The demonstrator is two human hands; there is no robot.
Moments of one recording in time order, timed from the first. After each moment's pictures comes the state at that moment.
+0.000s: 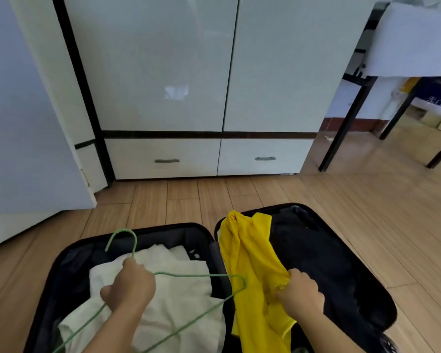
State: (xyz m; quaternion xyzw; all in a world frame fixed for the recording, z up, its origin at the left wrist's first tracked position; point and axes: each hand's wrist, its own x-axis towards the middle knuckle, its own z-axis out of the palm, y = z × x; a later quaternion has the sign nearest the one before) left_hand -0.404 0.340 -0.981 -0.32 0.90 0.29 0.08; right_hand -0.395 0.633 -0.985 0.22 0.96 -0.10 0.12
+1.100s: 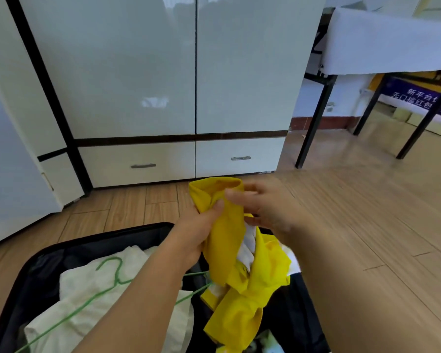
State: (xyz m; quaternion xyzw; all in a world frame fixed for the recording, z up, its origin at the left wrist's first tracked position) left_hand -0.417 0.492 -0.872 -0.04 0.60 0.79 0.15; right_hand -0.402 0.636 -0.807 0.02 0.77 -0.63 0.11
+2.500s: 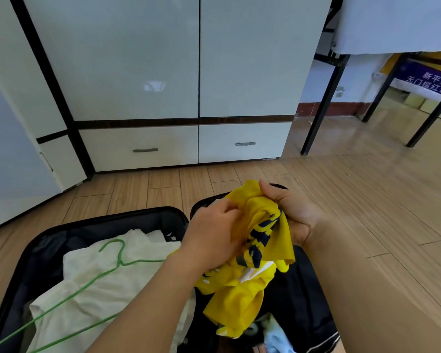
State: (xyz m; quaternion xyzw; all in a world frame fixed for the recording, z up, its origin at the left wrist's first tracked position) left_hand -0.405 0.499 -0.910 0.26 0.94 0.24 -0.06; right_hand -0.416 0.669 -0.860 0.16 0.48 -0.81 0.29
